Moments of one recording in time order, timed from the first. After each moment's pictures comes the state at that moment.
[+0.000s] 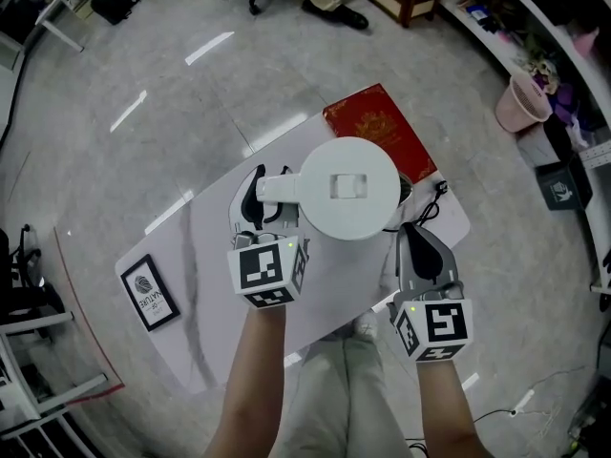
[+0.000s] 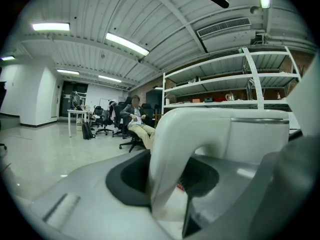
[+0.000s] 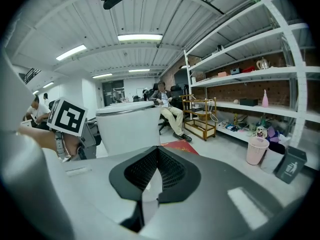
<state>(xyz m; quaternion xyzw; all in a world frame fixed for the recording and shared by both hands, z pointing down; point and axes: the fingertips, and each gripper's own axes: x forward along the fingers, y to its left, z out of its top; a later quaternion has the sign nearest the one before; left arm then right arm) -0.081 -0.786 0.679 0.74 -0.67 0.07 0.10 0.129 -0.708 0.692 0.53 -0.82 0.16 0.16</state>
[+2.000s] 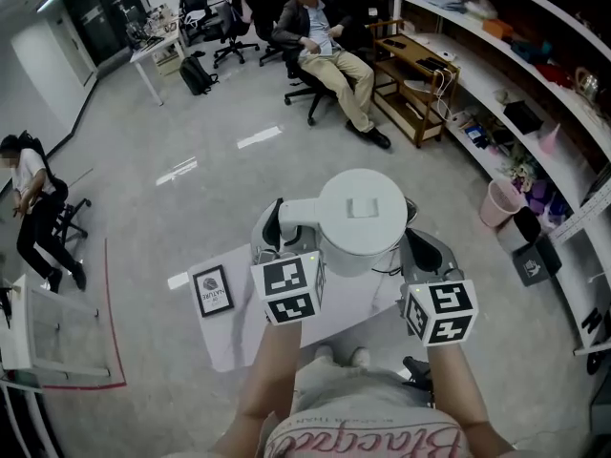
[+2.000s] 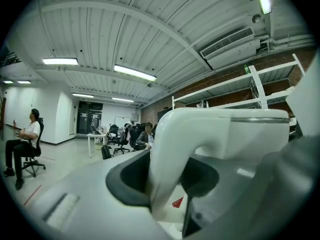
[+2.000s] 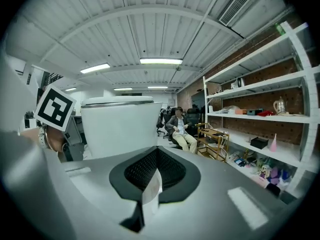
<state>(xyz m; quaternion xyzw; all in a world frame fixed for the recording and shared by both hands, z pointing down) -0.089 -0.610 0.292 0.68 -0.73 0.03 0.04 0.113 -0.605 0.329 0.47 -0.87 0.07 0.12</state>
